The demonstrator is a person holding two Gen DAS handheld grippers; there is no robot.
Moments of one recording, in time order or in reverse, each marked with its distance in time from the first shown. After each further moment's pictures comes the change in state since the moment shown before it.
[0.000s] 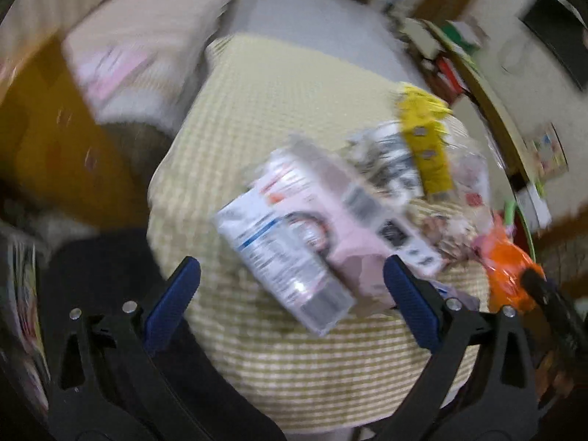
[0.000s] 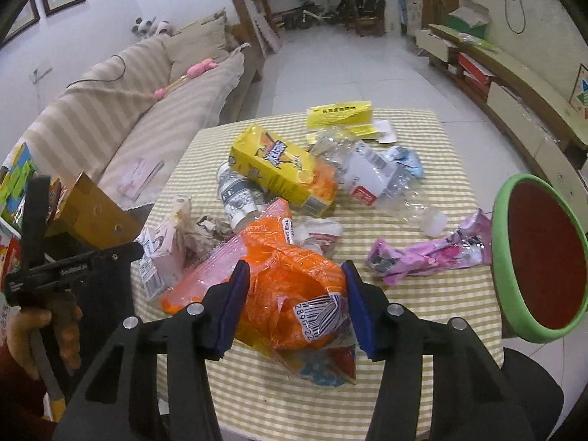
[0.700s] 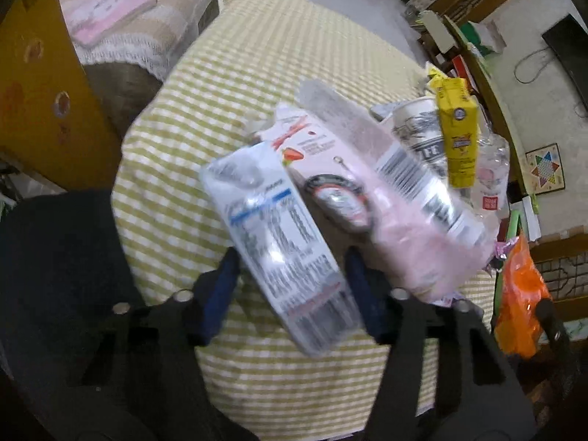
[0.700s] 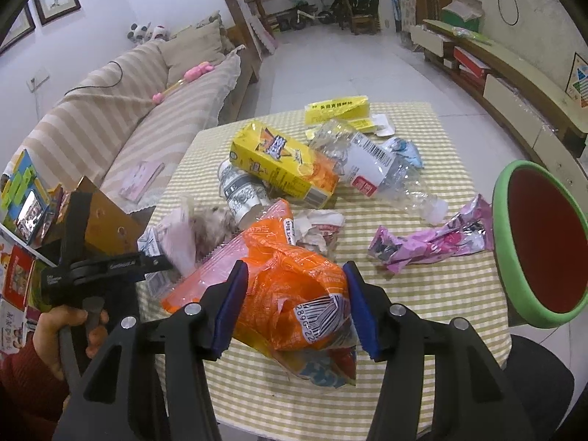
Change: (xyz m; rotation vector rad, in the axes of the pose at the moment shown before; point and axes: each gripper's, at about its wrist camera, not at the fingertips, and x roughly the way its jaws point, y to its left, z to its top) left arm 0.035 0.009 0.001 -0.060 0.086 -0.057; right arm -0.006 0.002 -0.007 0.015 -0.023 -0.001
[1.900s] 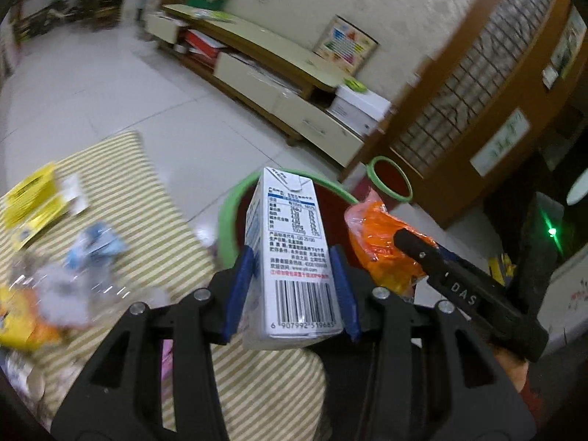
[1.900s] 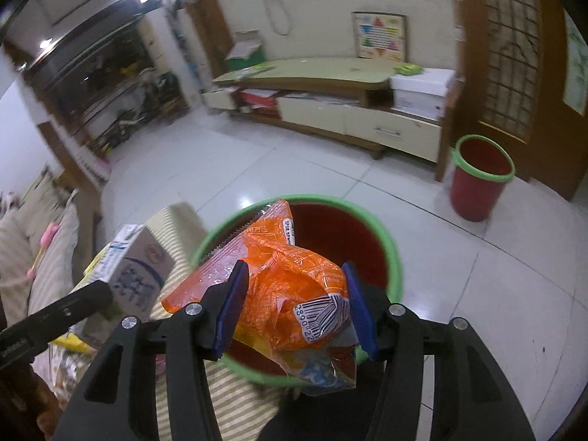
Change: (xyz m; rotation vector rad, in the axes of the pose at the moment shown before) left arm 0.038 -0.404 -0.034 0.817 -0.011 -0.483; right arm -0.105 -0.265 -0.026 0.594 -0.289 -0.481
